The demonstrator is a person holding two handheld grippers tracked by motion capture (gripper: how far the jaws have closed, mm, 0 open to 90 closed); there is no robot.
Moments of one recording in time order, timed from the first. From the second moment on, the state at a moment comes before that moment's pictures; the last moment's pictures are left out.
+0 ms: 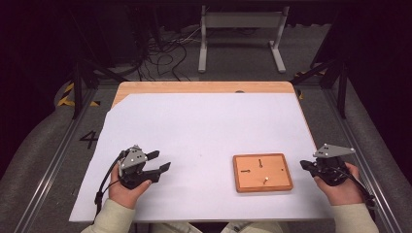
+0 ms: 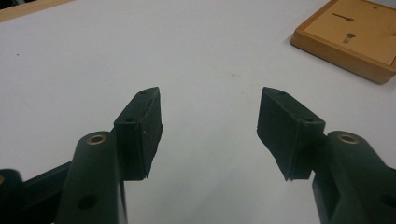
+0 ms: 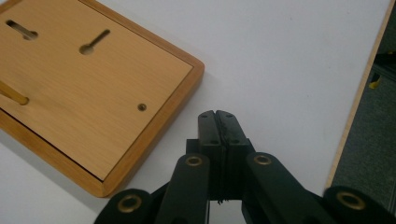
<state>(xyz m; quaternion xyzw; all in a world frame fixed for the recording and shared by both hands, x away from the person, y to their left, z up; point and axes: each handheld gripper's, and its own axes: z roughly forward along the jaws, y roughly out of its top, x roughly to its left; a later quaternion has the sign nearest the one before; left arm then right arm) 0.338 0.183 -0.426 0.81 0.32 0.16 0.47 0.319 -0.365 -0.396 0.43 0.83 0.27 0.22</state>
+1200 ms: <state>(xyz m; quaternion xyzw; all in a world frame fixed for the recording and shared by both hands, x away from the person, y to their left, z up) 0.340 0.180 -0.429 0.81 0.33 0.15 0.47 0.324 -0.328 -0.429 0.41 0.87 0.21 0.17</state>
